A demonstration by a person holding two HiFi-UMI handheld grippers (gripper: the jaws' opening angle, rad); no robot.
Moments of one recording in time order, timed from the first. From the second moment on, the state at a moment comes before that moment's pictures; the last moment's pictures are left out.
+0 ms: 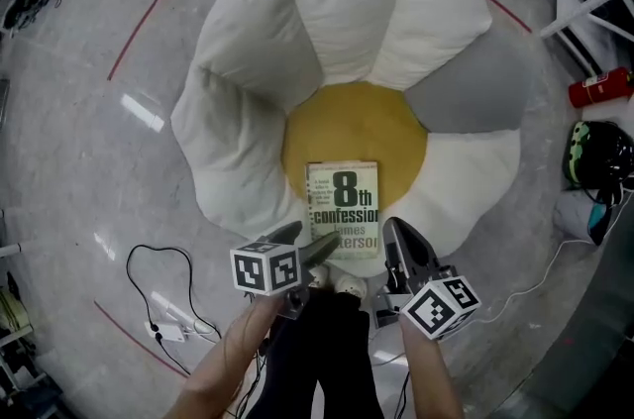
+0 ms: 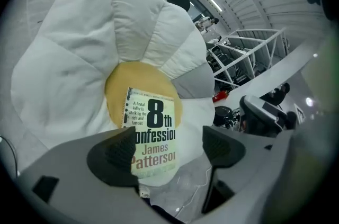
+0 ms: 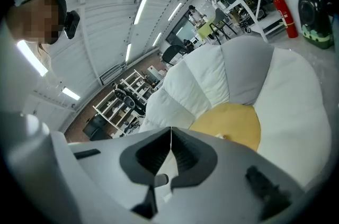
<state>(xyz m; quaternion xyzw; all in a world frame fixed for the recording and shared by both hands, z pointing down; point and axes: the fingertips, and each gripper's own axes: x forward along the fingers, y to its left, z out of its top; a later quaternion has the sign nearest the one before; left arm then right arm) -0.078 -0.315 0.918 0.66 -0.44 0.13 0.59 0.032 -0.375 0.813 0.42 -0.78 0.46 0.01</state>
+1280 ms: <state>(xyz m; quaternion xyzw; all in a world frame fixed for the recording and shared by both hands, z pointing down) -0.042 -0.305 0.542 0.75 -0.47 0.14 0.45 0.050 -0.327 0.497 0.42 -0.80 0.42 0.01</state>
